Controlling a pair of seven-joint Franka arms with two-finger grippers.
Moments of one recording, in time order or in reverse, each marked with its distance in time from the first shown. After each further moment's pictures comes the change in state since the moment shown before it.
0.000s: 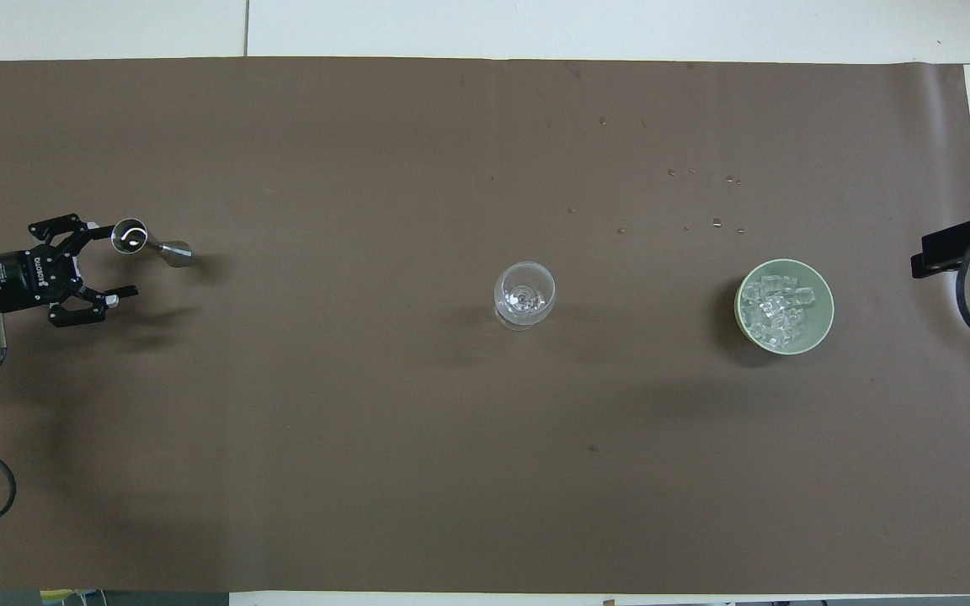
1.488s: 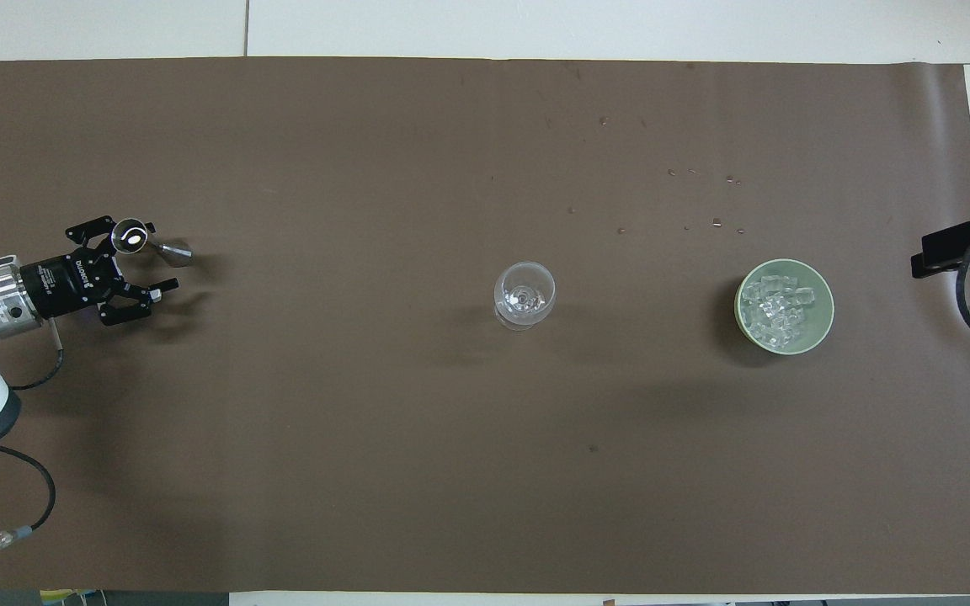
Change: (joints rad) left arm -0.075 -0.042 -0.004 -0.124 -0.143 0.142 0.071; right arm 0.000 0.000 0.000 0.000 0.000 0.000 0.000
